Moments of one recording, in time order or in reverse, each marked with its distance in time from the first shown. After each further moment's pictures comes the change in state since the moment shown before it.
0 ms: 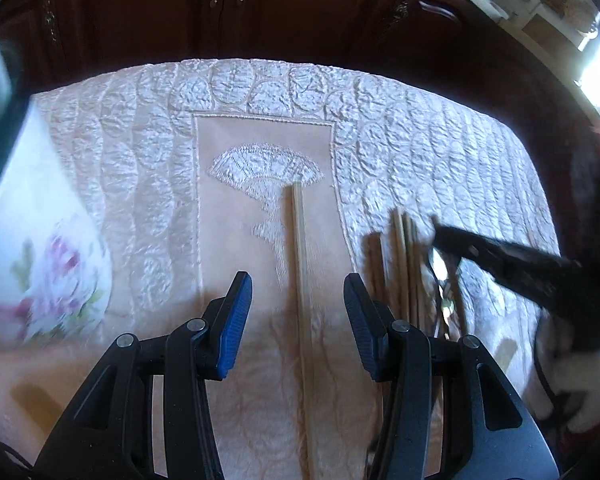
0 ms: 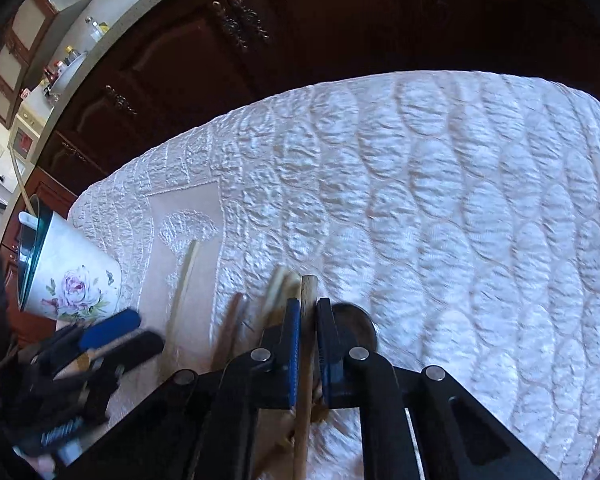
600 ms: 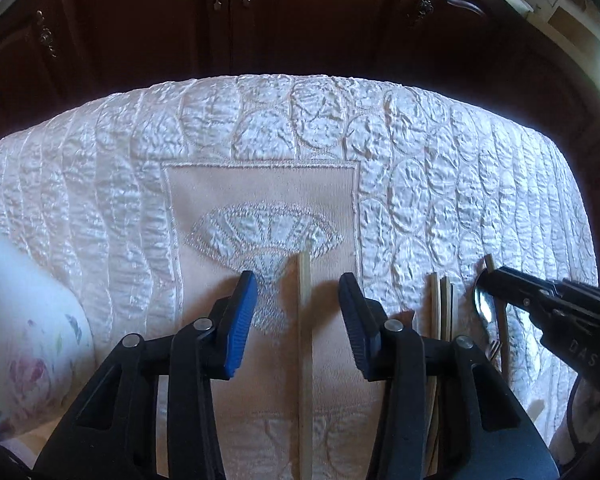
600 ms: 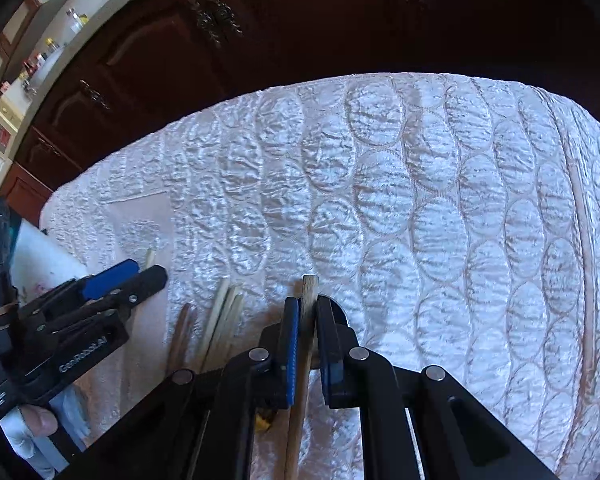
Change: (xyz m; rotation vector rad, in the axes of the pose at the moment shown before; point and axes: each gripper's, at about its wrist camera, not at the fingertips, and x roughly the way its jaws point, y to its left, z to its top) left arm 0.047 -0.013 0.047 0.014 -0.009 0.107; right arm -0.005 -0.033 0.015 -0.016 0.043 -0.103
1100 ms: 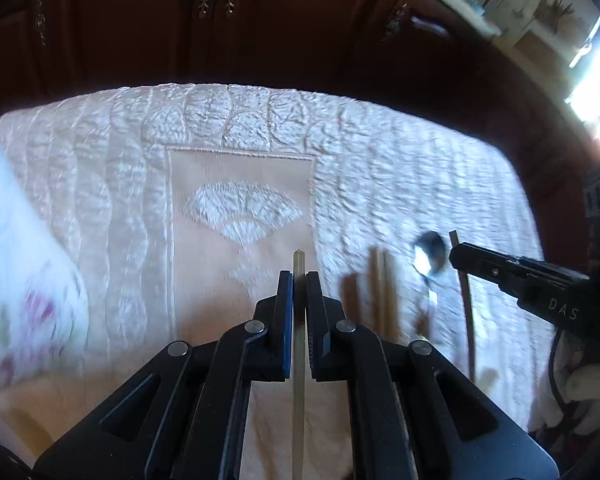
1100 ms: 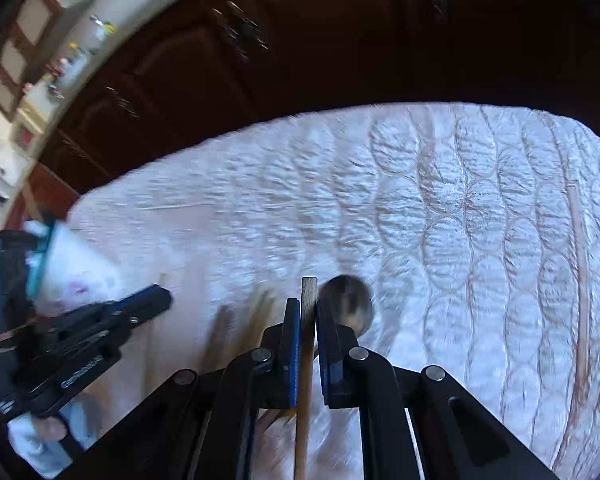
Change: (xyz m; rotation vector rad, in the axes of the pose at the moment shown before) left arm -0.045 0.015 -0.024 -0.037 -0.042 -0.206; right arm -0.036 0.012 -0.009 -0.029 -0.066 0.116
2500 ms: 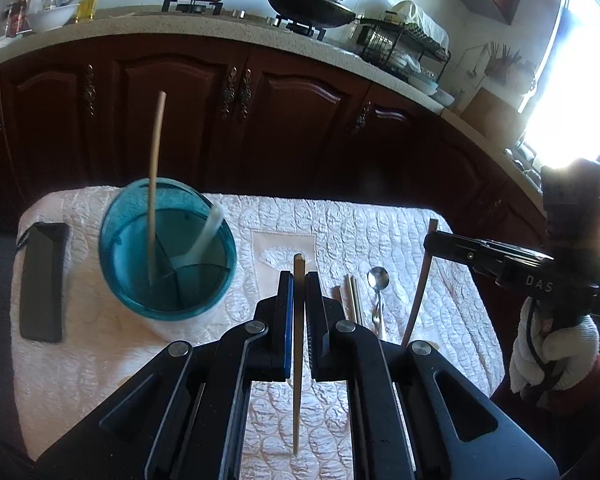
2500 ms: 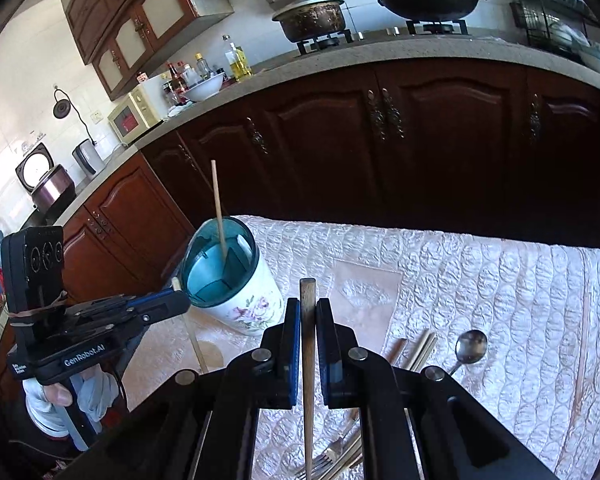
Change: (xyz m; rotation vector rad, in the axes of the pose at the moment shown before) left arm -0.201 0.039 -0.042 0.047 -0.277 -0.053; right arm -0.119 0.144 -0.010 -0.253 -0.204 0.178
